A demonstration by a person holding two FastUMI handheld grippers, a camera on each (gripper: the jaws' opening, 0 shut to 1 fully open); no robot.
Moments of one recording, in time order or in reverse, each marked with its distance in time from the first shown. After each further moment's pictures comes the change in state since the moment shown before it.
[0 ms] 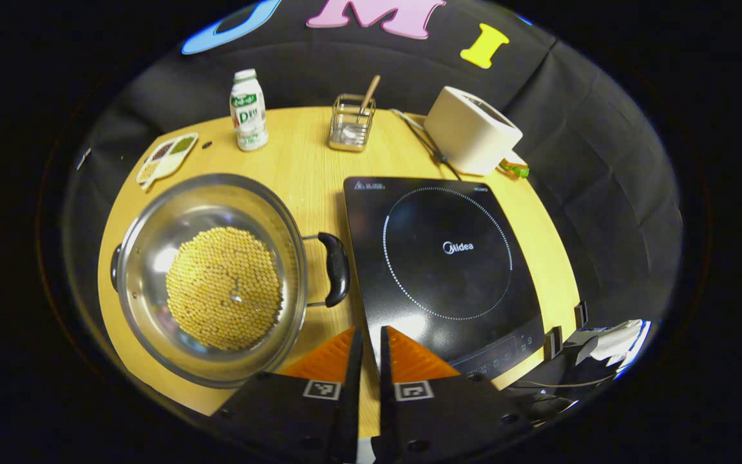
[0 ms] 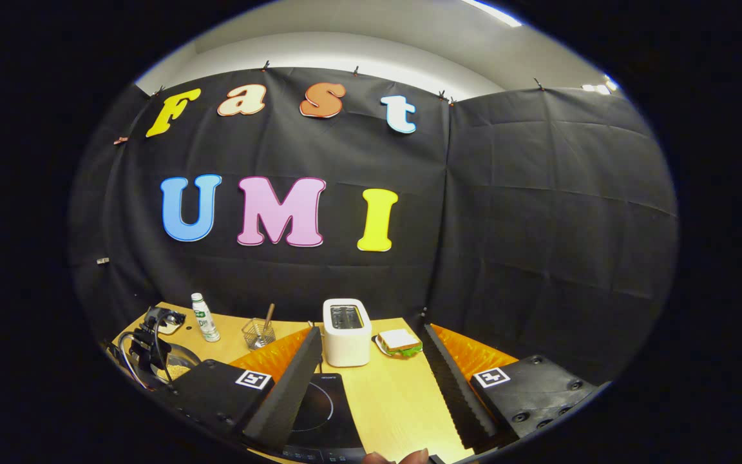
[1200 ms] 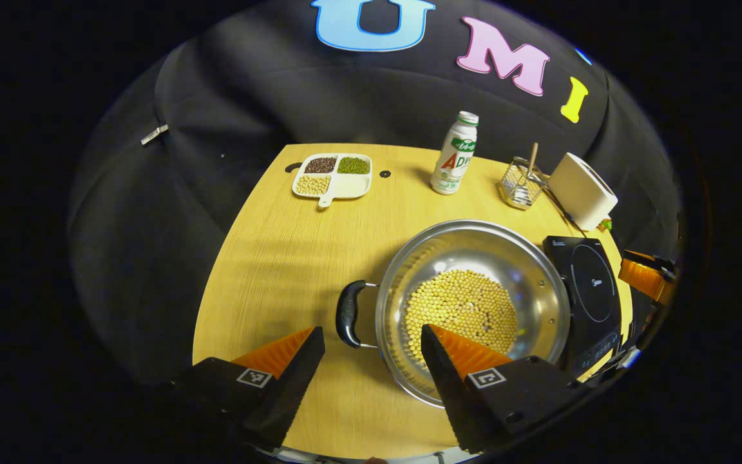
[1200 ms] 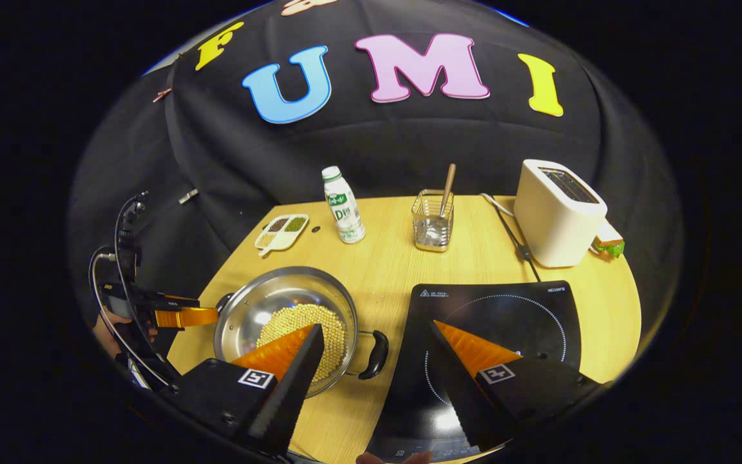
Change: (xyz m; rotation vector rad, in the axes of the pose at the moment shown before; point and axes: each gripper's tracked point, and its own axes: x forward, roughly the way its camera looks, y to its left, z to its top) left arm -0.055 0.336 0.017 -0.106 -0.073 0.280; right arm 0.050 0.310 -0.209 0.056 0.653 0.503
